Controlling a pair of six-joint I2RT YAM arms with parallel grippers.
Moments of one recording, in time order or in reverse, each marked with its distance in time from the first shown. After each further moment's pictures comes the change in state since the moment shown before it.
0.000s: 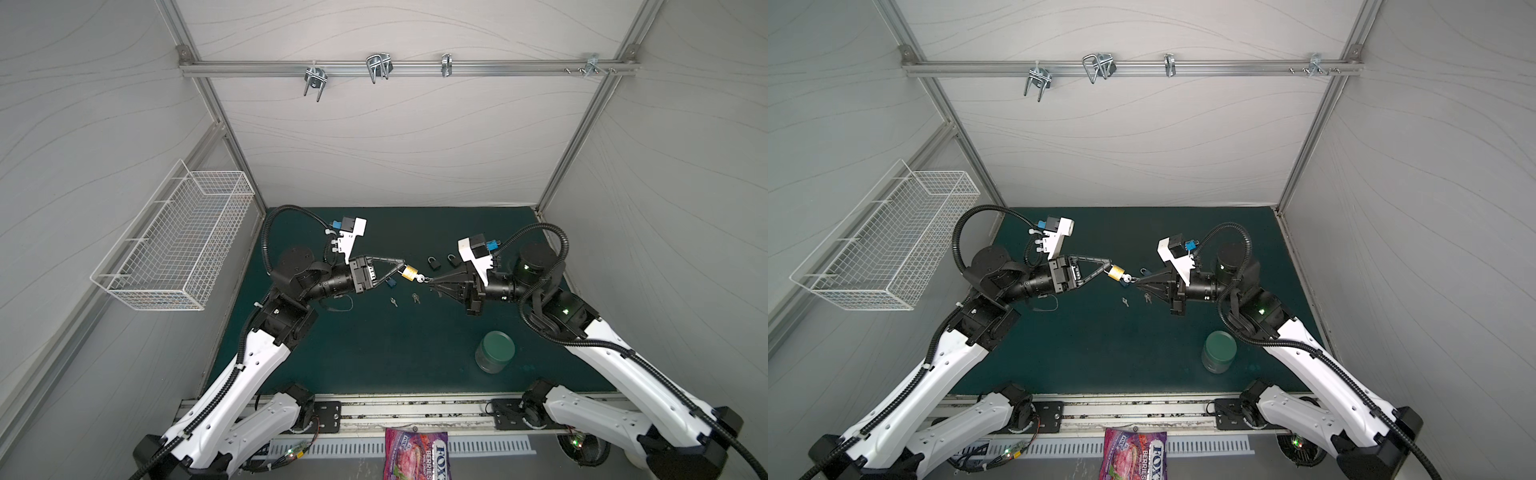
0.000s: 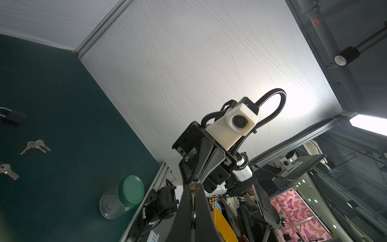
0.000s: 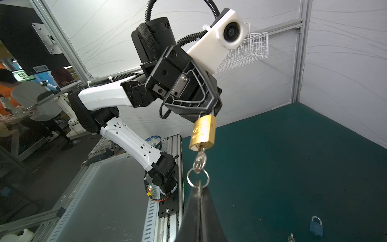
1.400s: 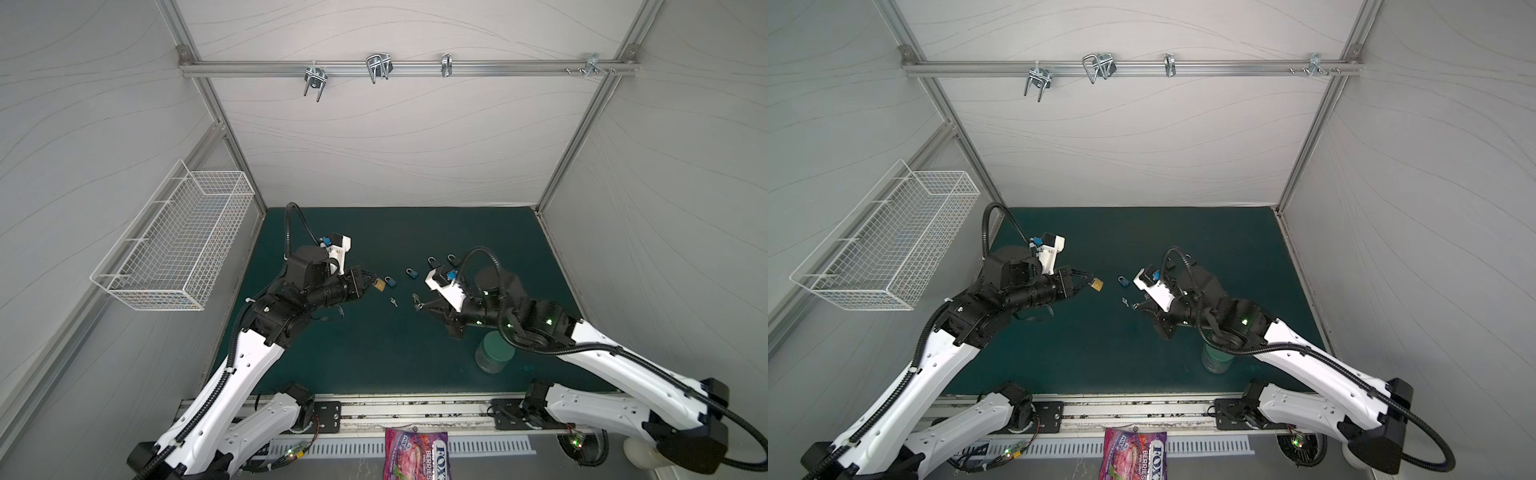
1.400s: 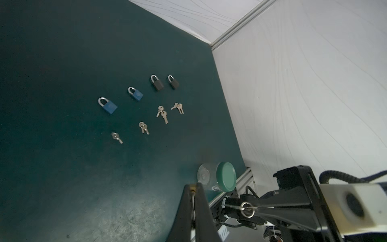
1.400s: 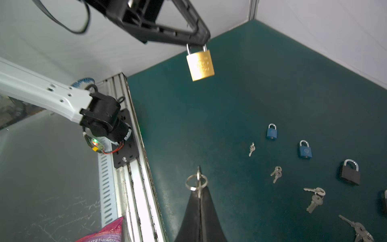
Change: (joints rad) left arm 0.017 -0.006 0.102 -0.742 -0.492 0.298; right arm 0.303 0.080 -0.038 -0.340 0.619 -0.107
